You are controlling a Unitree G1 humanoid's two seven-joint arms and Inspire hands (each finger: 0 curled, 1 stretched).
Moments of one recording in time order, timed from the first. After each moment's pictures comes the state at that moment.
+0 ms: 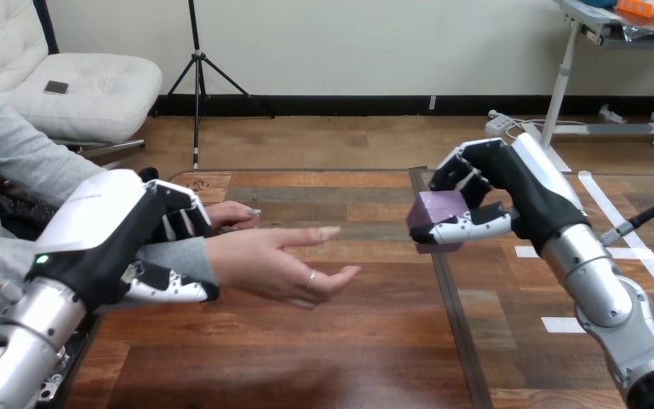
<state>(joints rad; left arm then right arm) -0.04 0.62 0.02 0.02 0.49 -0.31 -0.15 -0.57 -0.41 0.12 0.89 -0.31 -0.54 0.01</state>
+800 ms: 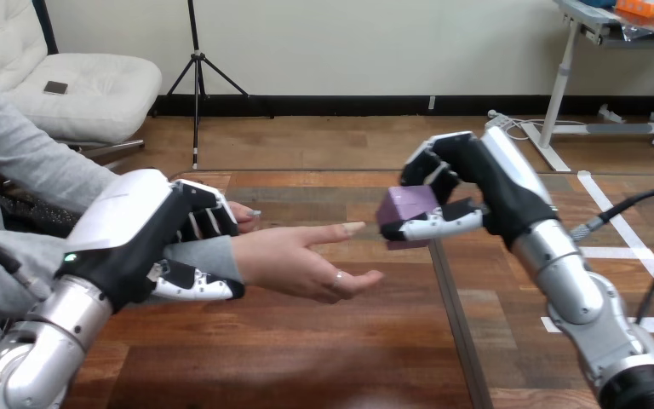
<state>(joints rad) -0.06 0.57 -0.02 0.02 0.49 -0.31 -0.15 -0.57 -0.34 0.14 0.83 -0.32 -0.53 0.01</state>
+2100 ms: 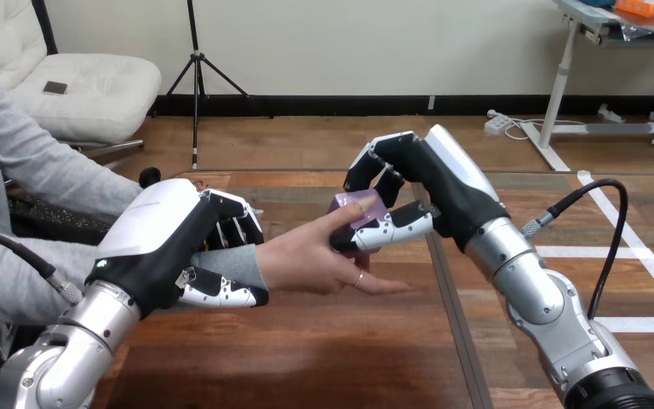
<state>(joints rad) -0.08 0.52 -0.07 0.05 0.52 -0.31 -0.14 -0.54 -0.27 0.18 0.71 -0.32 -0.50 0.08</state>
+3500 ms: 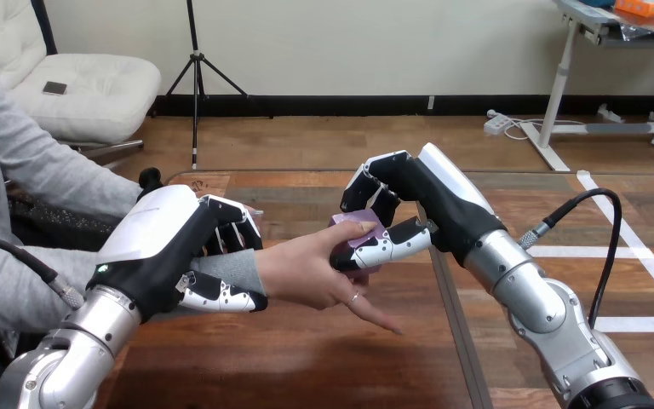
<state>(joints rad) -0.08 0.51 -0.07 0.08 0.53 -0.32 -0.13 -0.51 -0.27 0.18 0.67 -0.31 -0.45 0.15</state>
